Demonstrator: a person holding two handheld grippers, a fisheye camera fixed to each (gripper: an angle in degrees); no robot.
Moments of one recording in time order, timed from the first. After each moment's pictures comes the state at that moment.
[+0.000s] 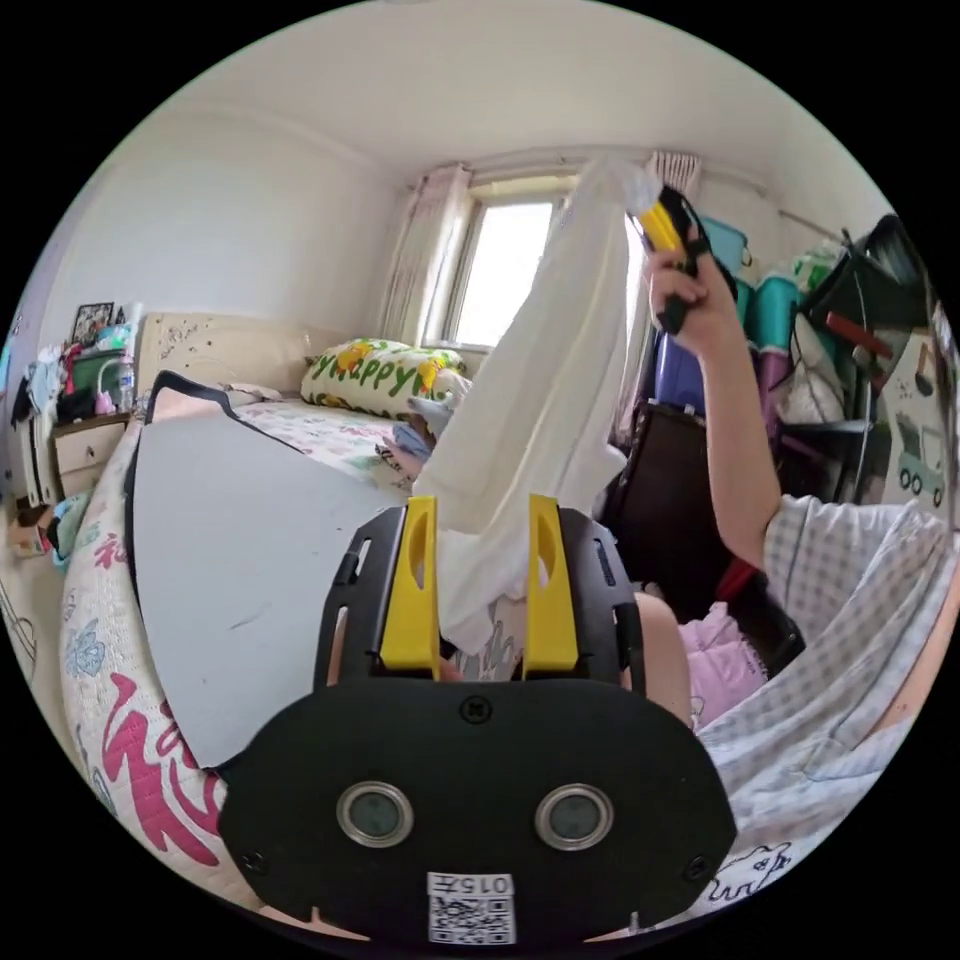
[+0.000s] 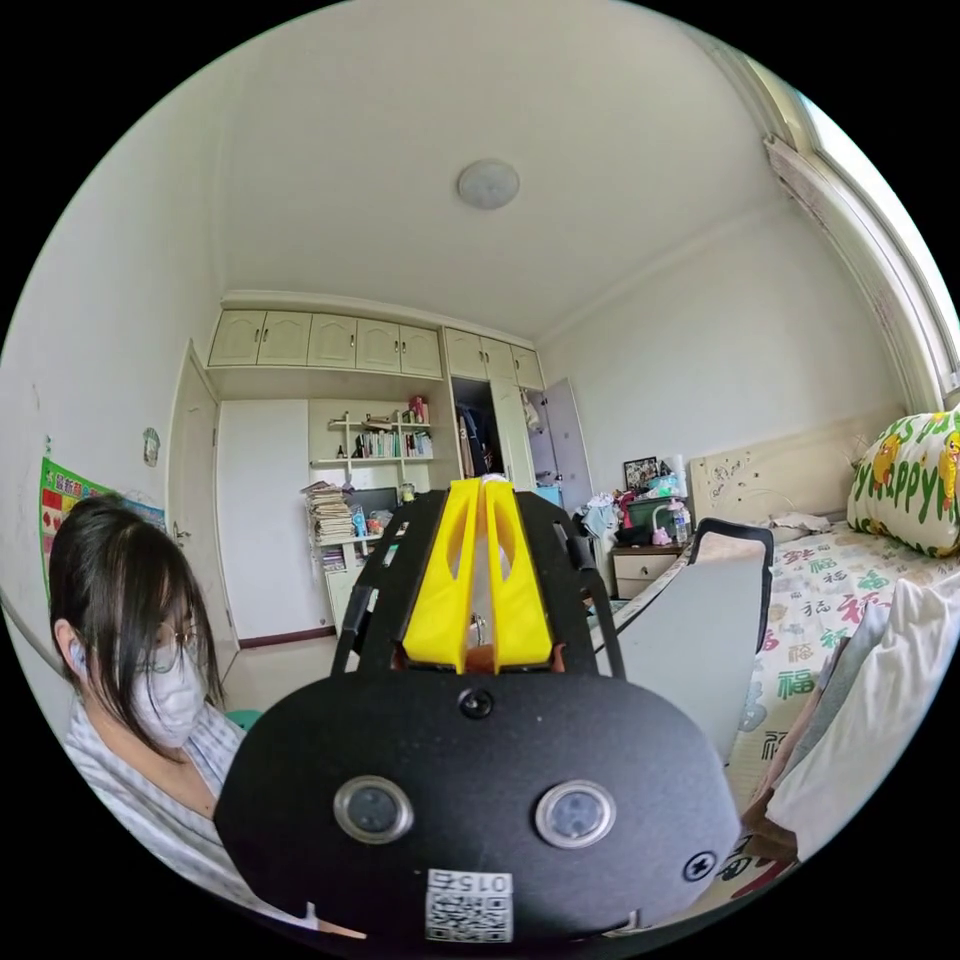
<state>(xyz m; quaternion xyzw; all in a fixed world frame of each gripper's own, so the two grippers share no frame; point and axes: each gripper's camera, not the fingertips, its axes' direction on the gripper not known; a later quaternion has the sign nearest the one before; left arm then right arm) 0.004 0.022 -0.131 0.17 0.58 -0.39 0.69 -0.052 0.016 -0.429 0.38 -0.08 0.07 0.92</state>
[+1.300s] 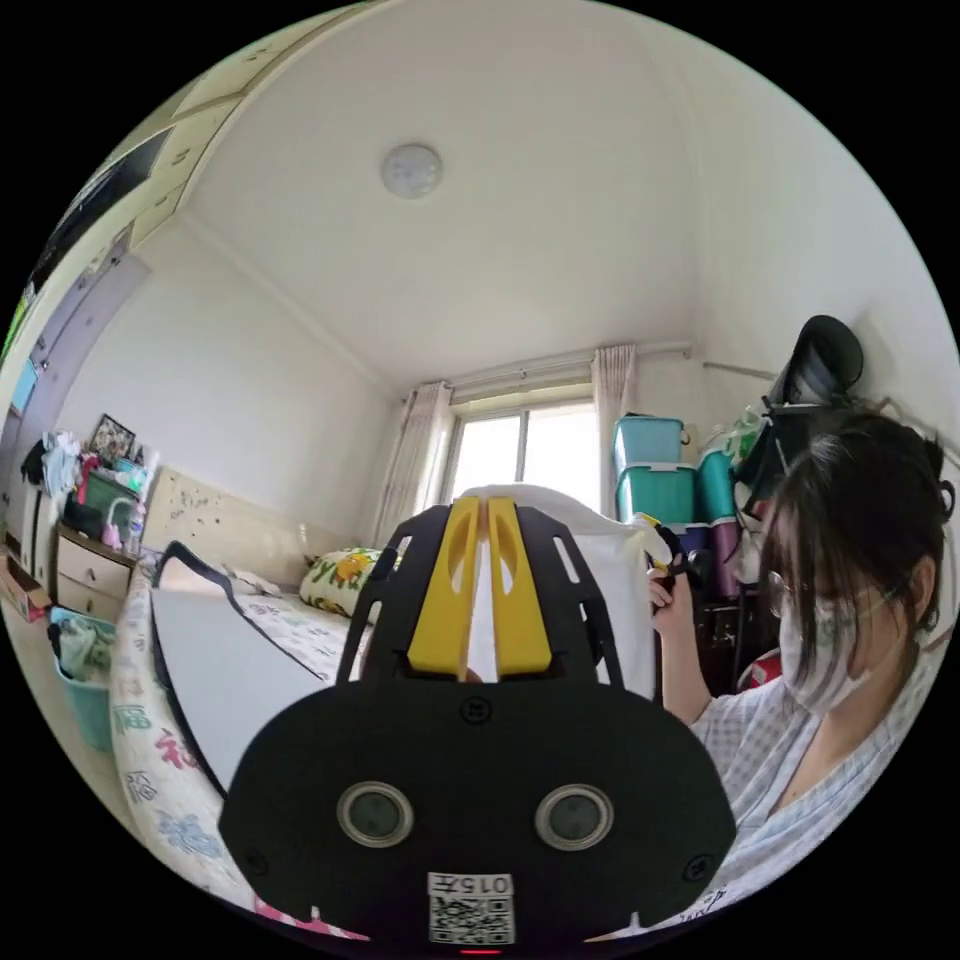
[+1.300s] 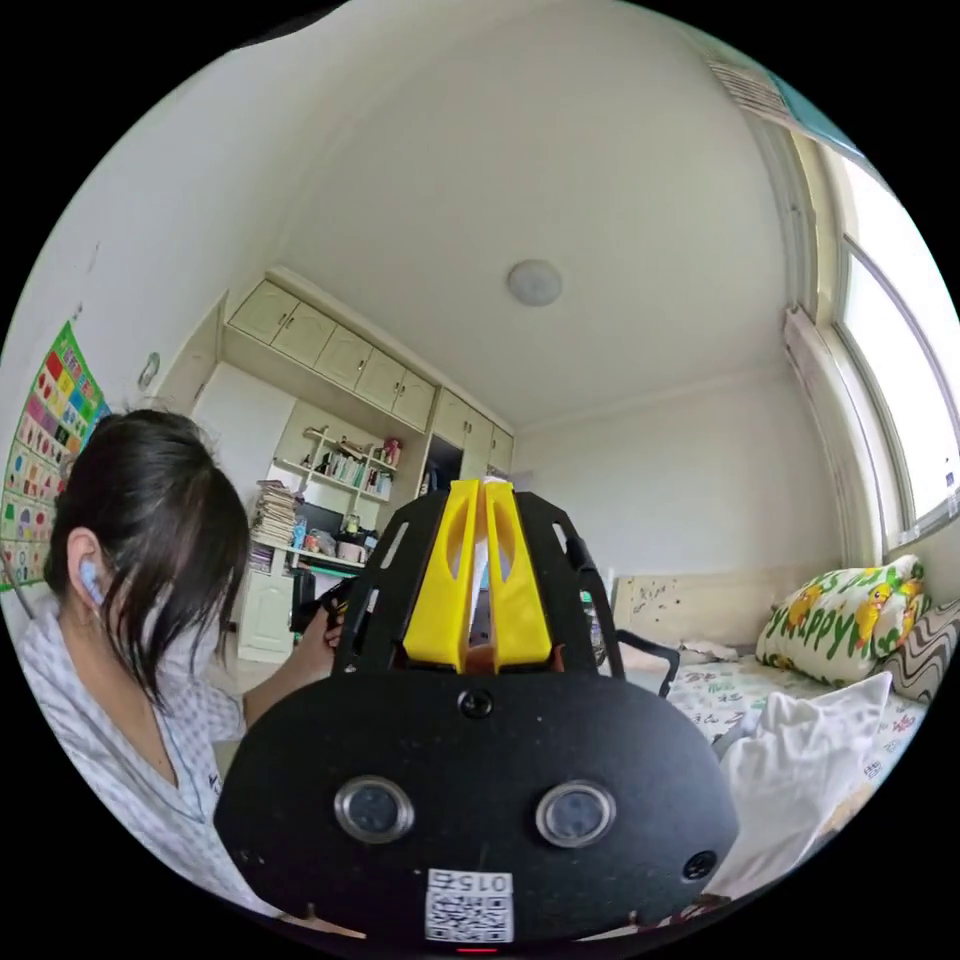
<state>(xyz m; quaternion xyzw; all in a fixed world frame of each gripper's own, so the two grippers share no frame) -0.381 0.038 -0.113 0.36 0.45 -0.57 0.59 -0.047 0.021 -0.440 0.47 0.08 0.00 0.88</state>
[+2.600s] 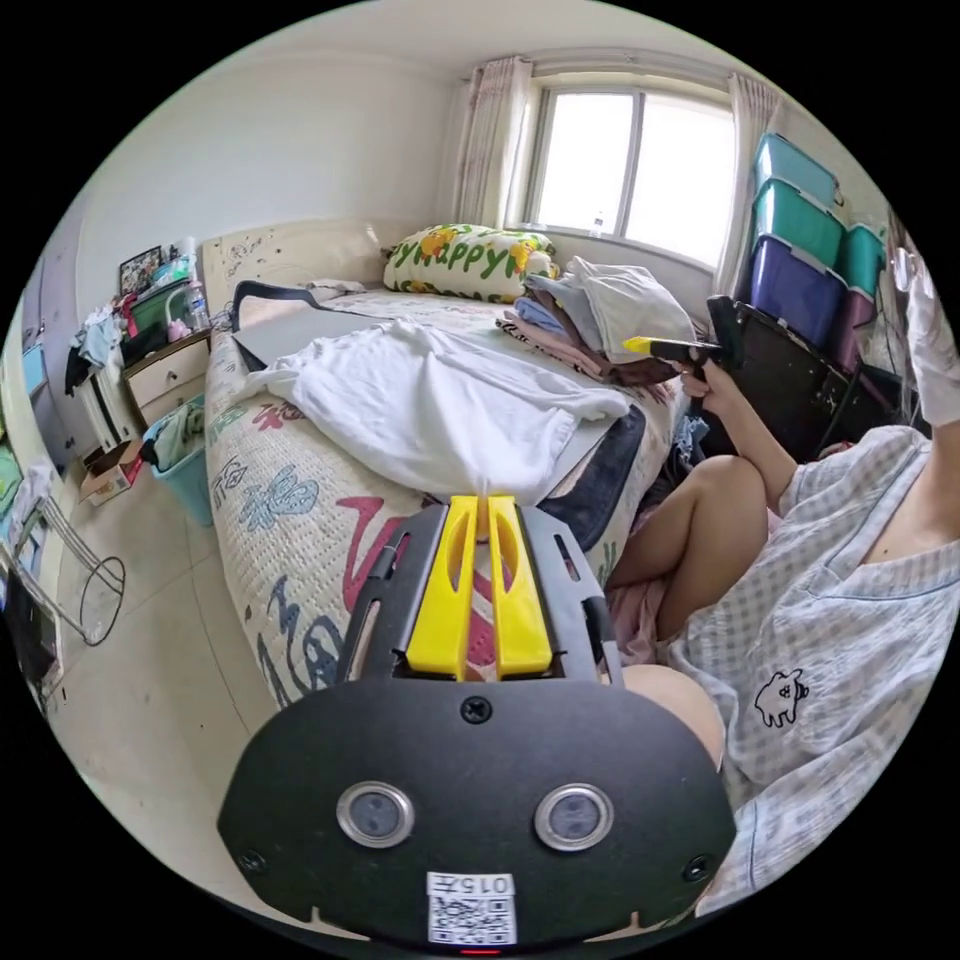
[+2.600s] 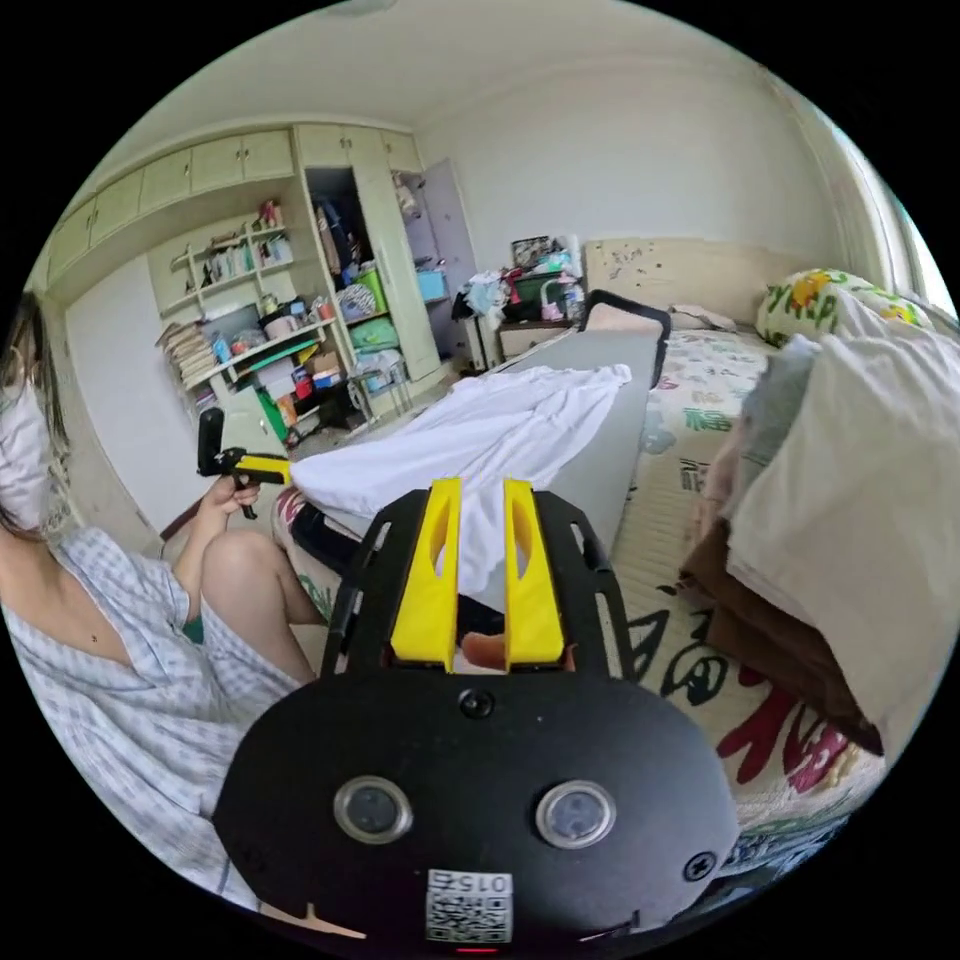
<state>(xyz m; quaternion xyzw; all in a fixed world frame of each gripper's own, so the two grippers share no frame) -0.185 0.009 -0.091 -0.01 0.59 -0.34 0.73 0.137 -0.015 -0.108 -0.02 -0.03 0.13 0.99</state>
